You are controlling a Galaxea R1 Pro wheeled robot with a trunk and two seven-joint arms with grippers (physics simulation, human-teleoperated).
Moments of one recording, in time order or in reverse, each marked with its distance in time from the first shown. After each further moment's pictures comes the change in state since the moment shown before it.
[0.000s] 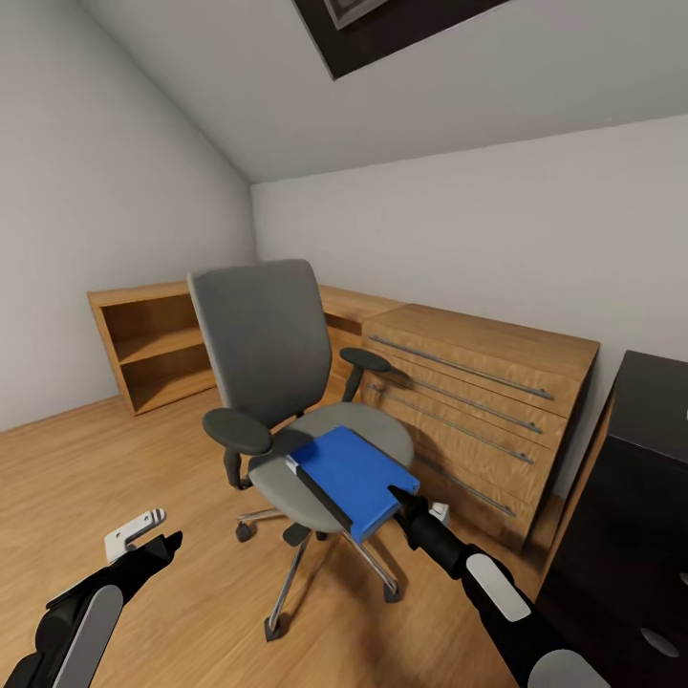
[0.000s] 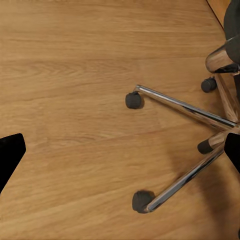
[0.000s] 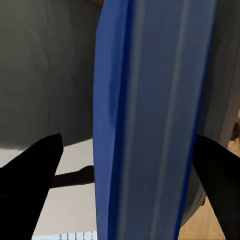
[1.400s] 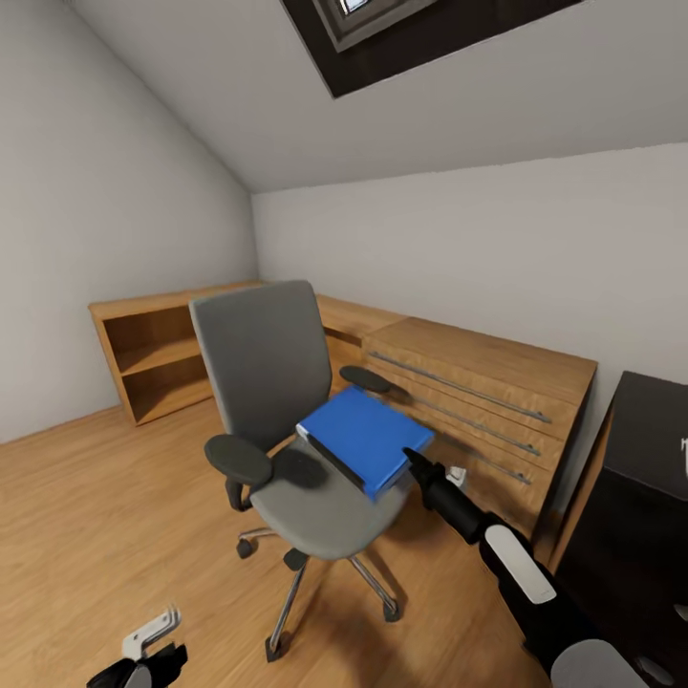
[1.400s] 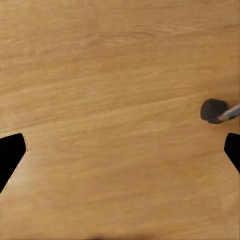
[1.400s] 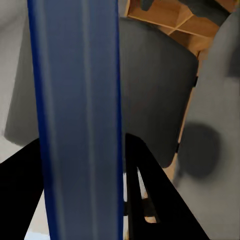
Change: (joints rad) left arm 0.000 -0.002 -0.102 0.554 -0.035 -0.164 0.001; right arm 0.003 -0.075 -0.002 -0.224 0.009 -0.018 -0.001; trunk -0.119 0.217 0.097
